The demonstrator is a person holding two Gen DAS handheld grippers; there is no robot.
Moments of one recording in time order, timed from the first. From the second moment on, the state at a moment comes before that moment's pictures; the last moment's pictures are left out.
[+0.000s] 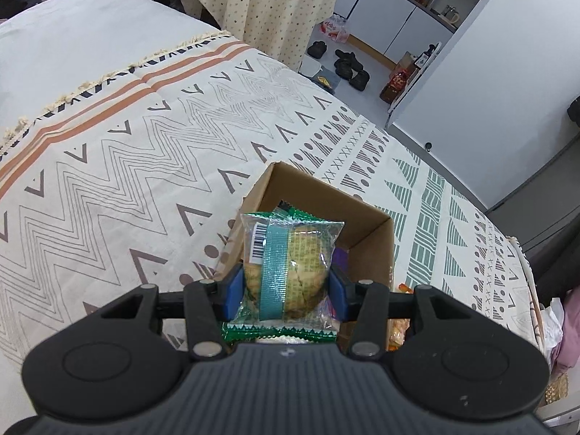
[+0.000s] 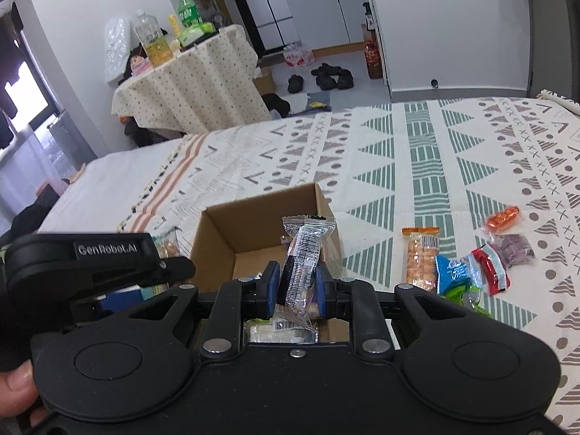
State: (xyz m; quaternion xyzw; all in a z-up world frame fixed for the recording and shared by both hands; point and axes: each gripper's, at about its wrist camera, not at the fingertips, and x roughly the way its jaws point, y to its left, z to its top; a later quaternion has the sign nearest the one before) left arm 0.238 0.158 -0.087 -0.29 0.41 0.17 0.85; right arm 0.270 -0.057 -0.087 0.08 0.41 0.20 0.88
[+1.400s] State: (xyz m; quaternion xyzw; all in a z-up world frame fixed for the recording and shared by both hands) left arm 0.237 0.100 -0.083 -0.24 0.45 0.17 0.84; right arm 0.256 -0.130 -0.098 0.13 0.43 0.14 0.88
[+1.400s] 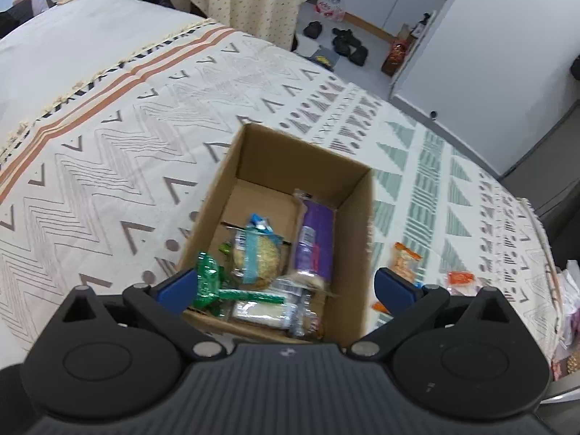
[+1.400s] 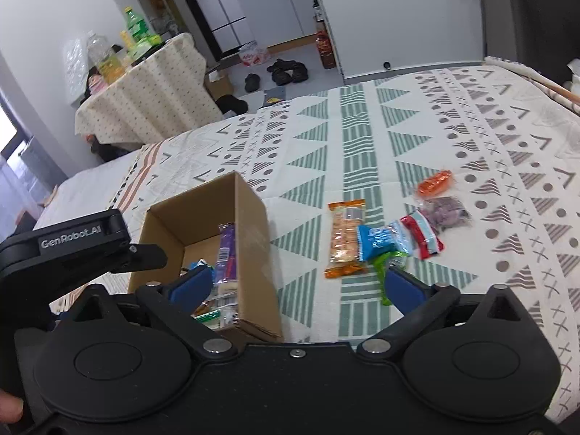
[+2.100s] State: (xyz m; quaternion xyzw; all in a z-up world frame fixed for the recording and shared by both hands) left arm 0.246 0.035 -0.076 -0.20 0.46 0.16 0.85; right arm 0.249 -0.199 -0.110 0.17 0.42 0.12 0.88
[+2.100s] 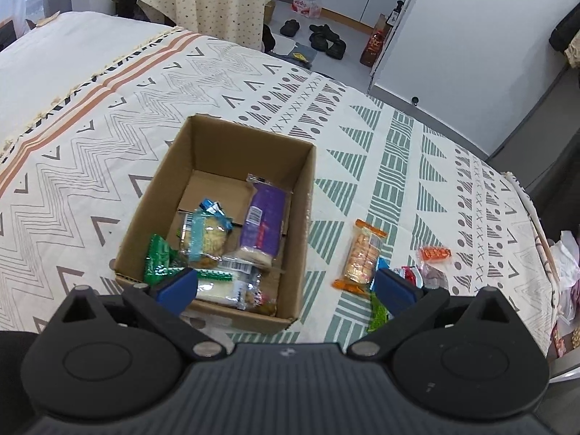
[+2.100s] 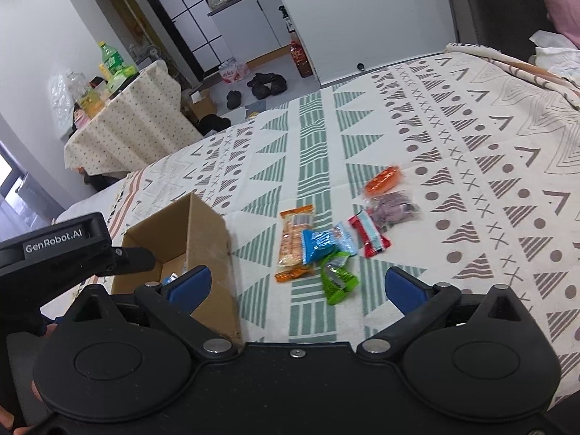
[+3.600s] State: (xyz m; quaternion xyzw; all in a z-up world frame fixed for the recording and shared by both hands) left arm 0.335 -0.065 -0.175 -0.20 0.56 0.10 0.80; right arm 0.305 -0.295 -0.188 0.23 0.48 0.11 0.84
